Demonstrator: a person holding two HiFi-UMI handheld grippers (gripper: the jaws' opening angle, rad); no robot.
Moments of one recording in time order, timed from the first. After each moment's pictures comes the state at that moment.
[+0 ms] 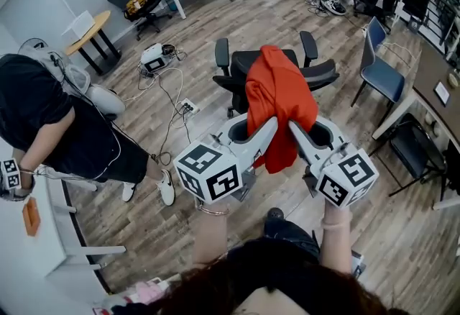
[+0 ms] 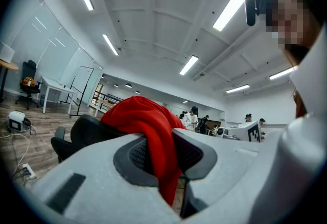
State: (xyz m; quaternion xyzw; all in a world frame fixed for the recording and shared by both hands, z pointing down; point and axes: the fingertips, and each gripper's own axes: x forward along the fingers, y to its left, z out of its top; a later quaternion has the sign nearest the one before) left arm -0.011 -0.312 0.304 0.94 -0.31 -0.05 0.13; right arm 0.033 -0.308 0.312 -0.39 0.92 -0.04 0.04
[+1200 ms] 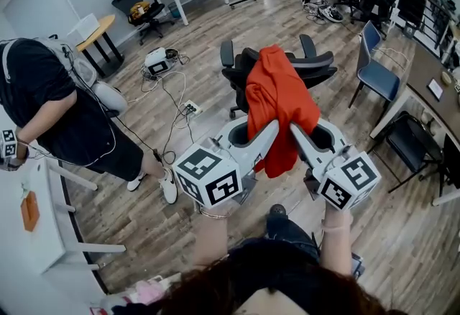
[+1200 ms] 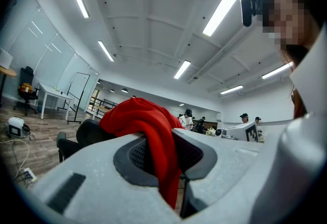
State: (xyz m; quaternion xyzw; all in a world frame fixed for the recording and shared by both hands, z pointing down) left arm -0.050 -0.213 0.284 0.95 -0.30 -0.07 0.10; right arm -0.005 -0.211 0.293 -0.38 0.92 -0.02 0.06
